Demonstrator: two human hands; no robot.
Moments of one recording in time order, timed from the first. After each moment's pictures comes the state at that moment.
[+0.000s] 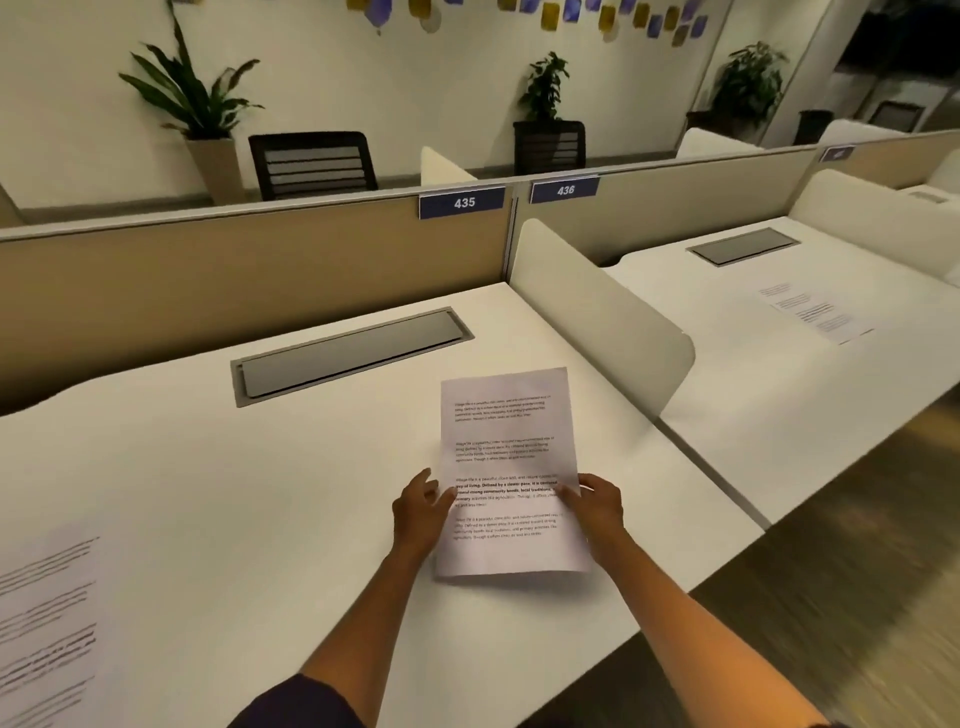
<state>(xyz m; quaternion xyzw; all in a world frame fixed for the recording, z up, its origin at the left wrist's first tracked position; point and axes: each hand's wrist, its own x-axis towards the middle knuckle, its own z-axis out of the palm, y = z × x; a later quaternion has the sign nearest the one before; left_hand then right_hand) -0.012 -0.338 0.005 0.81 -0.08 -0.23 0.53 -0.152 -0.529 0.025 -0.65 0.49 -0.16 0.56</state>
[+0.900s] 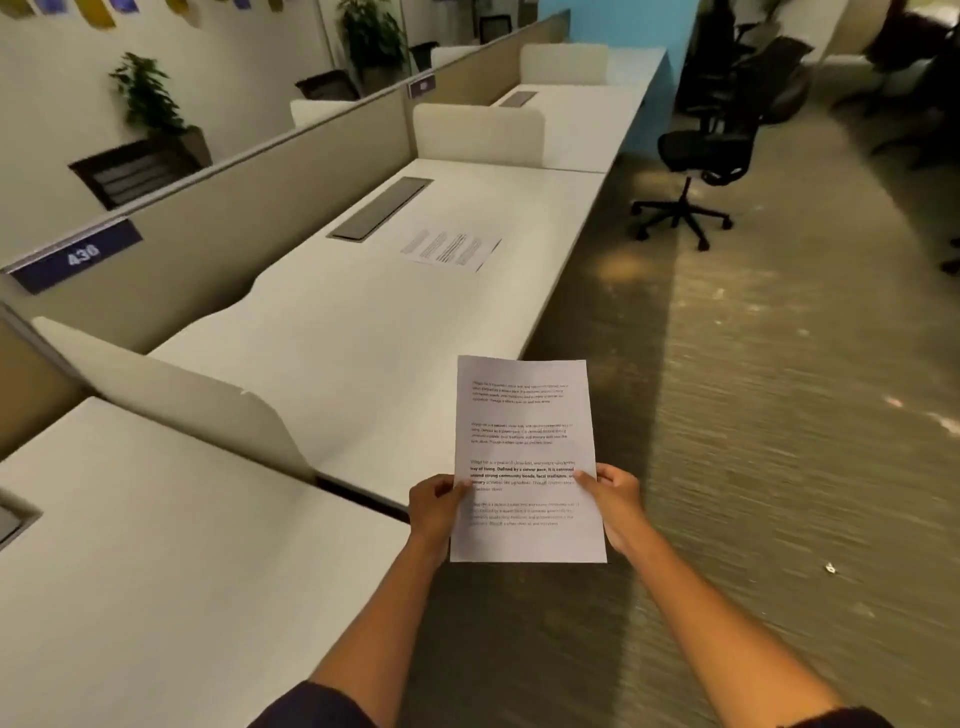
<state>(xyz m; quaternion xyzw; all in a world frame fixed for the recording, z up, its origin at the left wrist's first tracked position) -0.311 -0.770 0.019 0.72 -0.27 -0.46 0.45 -0.538 -0.836 0.010 -0.34 0.60 -0.39 0.61</state>
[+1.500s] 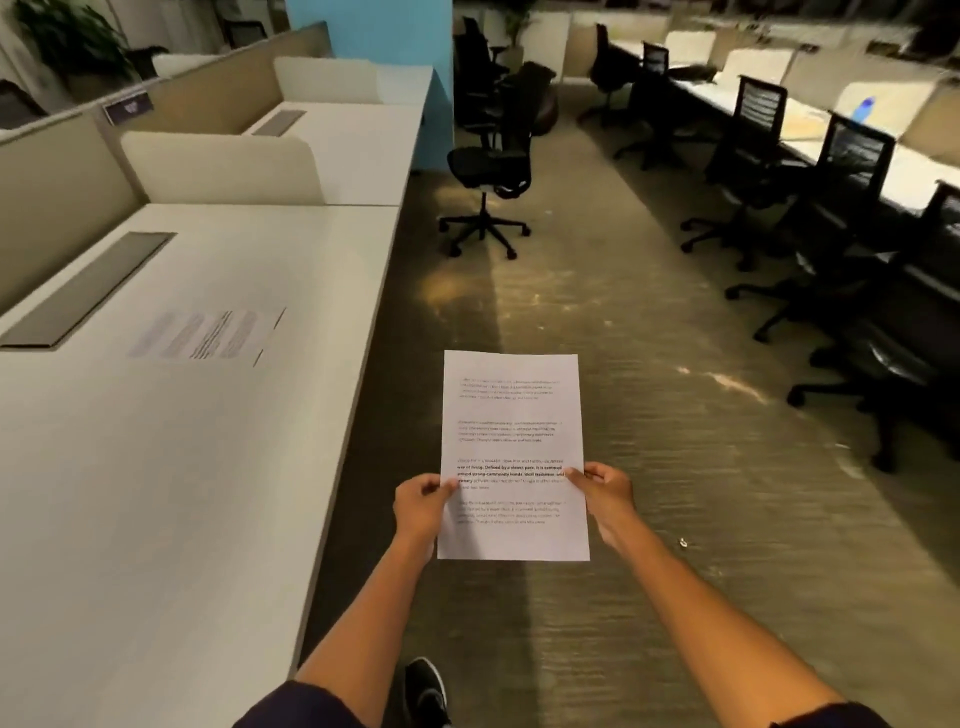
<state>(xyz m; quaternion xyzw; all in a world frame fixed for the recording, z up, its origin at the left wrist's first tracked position) -0.471 -1.069 -0.006 0.62 -0.43 -0.55 0.36 -0.719 -1.038 0.006 -0.23 0.70 -0.49 0.47</state>
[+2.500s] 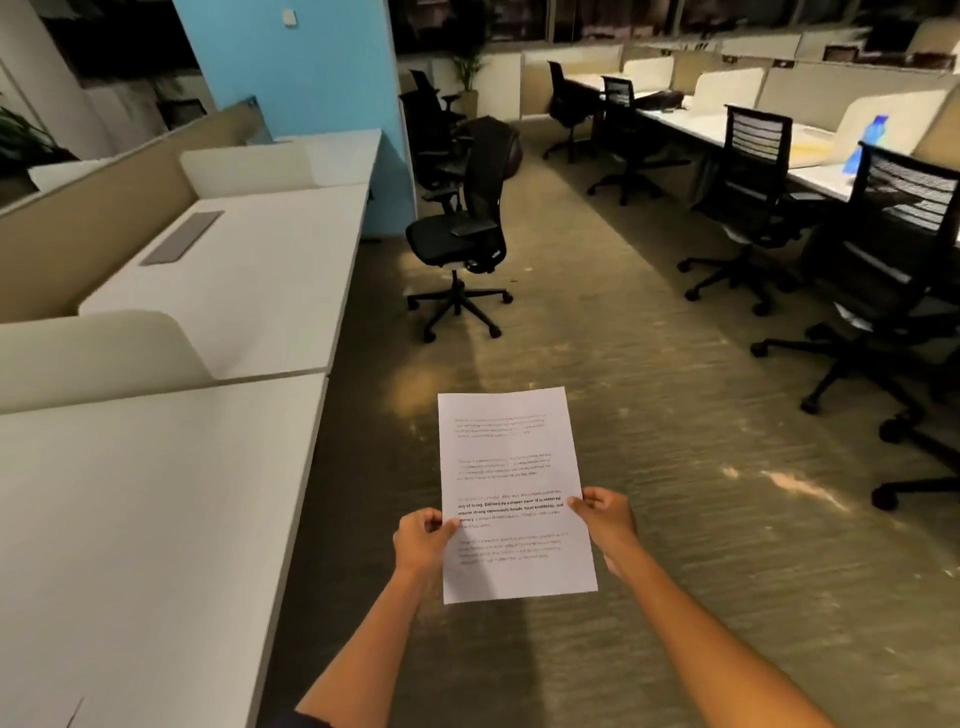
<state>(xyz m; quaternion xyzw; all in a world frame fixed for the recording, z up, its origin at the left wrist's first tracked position) -0.641 -1.678 0.012 0.64 -0.53 -0.49 0.27 -0.887 -1.625 0.011 -0.25 0.73 -0.48 0.42</state>
